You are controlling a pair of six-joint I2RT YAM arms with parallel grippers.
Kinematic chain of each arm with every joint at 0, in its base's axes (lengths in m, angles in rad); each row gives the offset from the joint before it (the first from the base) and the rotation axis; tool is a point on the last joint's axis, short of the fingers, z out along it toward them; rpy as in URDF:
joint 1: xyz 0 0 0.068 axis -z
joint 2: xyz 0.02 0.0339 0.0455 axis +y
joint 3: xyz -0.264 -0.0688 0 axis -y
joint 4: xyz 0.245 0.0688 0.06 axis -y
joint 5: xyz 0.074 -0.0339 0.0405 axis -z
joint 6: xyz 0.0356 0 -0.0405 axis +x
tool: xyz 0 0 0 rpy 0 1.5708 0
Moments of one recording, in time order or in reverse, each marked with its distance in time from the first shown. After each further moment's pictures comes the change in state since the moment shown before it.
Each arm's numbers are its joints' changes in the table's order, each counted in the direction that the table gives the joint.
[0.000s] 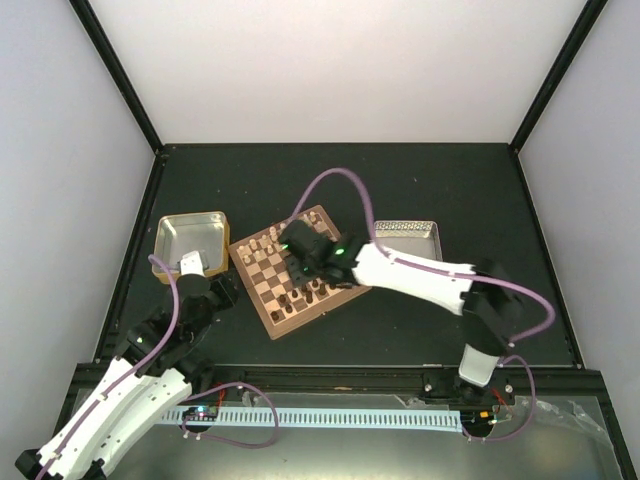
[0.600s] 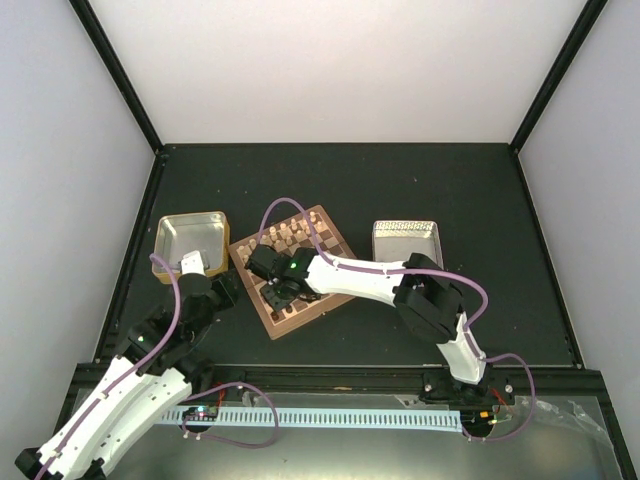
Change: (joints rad) left arm 0.000 0.012 0.000 -0.001 0.001 -0.006; right arm -0.051 0.249 0.139 -0.057 -0.063 -0.087
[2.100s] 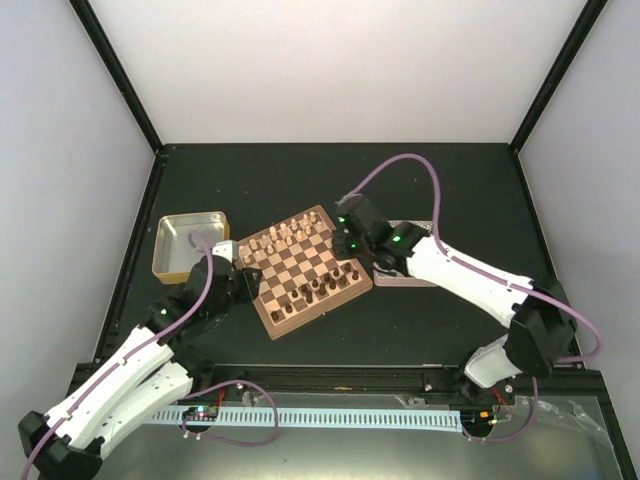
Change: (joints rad) left arm 0.015 0.273 0.037 0.124 0.200 0.113; right arm 0.351 -0.609 -0.457 0.179 0.069 0.129
